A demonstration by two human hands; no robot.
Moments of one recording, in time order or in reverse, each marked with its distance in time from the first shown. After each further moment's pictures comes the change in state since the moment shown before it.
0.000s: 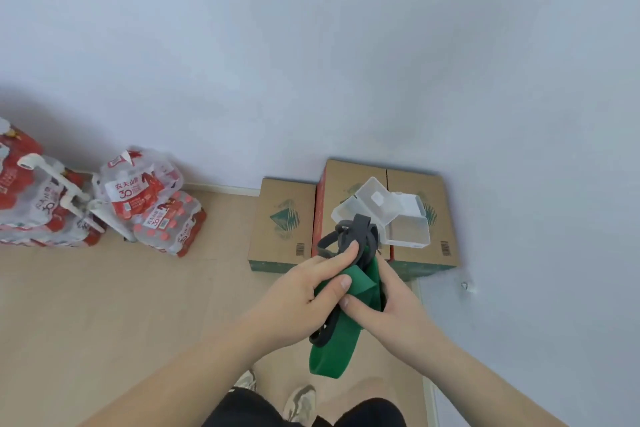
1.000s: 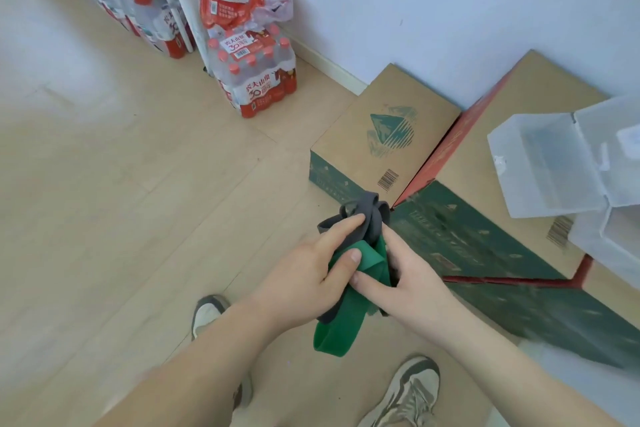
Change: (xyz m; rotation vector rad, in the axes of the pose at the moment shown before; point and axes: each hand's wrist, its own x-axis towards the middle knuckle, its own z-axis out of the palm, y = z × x) left_hand 0.090 -0.415 0.208 0.010 0.522 -0.353; right_hand 0.244 0.409 0.073 -0.362 -0.612 -0.179
